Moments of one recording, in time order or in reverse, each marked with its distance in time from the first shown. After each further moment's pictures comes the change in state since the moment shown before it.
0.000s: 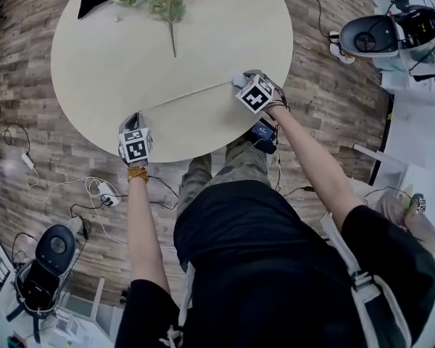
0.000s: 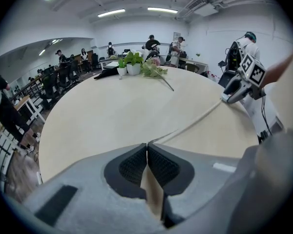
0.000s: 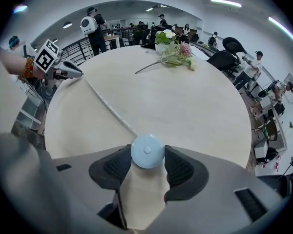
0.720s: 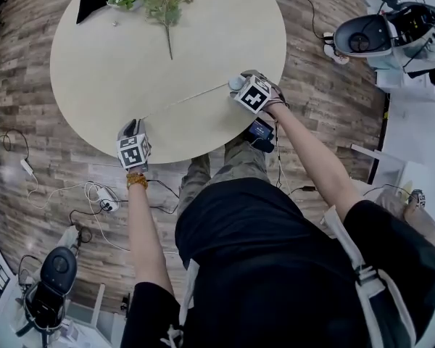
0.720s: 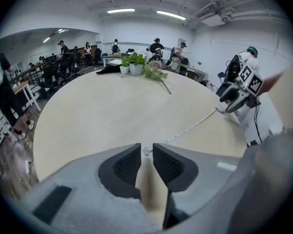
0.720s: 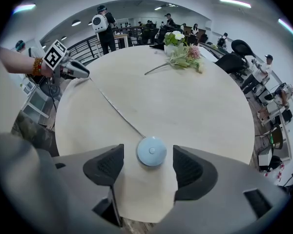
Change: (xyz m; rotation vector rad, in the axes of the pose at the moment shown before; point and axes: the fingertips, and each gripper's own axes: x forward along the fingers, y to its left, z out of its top) left arm -0.011 -0.008 -0.010 -0.101 -0.022 -0.072; right arm -0.011 0.010 -0.002 -0.074 0.010 0.063
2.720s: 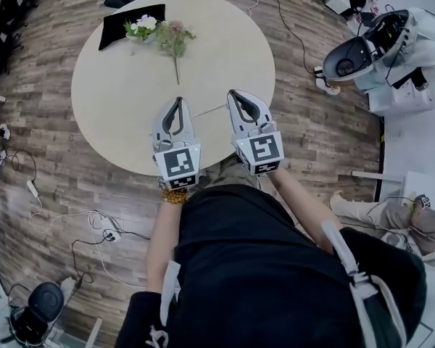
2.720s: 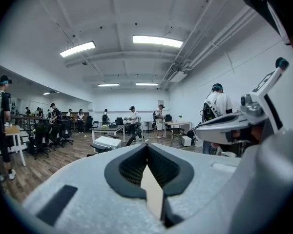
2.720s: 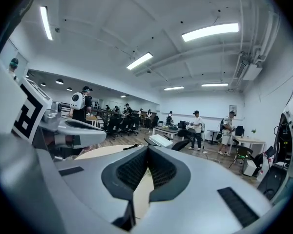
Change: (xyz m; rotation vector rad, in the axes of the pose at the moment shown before) left arm -0.226 -0.189 0.228 0.231 -0.806 -0.036; right arm -0.306 0.074 0.140 0.270 -0.982 -0.495
